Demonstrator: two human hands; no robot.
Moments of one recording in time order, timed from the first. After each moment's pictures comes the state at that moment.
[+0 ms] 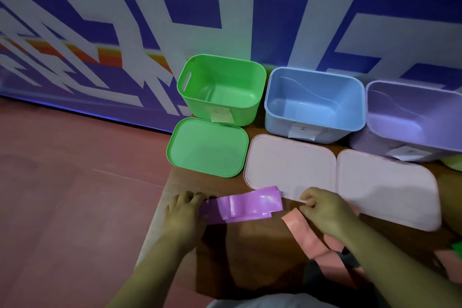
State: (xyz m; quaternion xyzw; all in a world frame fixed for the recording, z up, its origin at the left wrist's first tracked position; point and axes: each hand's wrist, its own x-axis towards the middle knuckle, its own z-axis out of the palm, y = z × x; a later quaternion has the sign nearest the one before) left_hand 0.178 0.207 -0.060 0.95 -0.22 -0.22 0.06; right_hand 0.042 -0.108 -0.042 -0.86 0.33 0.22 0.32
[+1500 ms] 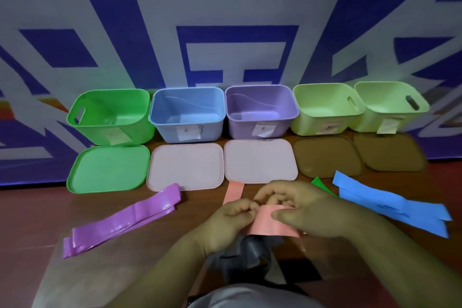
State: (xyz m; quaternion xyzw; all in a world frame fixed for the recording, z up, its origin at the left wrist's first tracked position) left_hand -0.036 -0.010 0.018 0.57 -0.32 -0.55 0.52; right_hand -0.169 -0.167 0.120 -0.82 0.19 0.12 0.53
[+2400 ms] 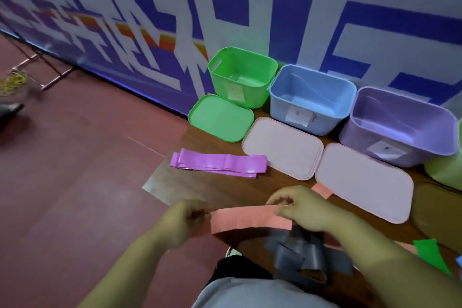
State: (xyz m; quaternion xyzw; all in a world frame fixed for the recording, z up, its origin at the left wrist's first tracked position) left_hand -0.015 0.221 0.010 0.87 -0.15 -0.29 0.38; right_hand -0.047 -0.101 0.012 -0.87 0.01 0.27 0.42
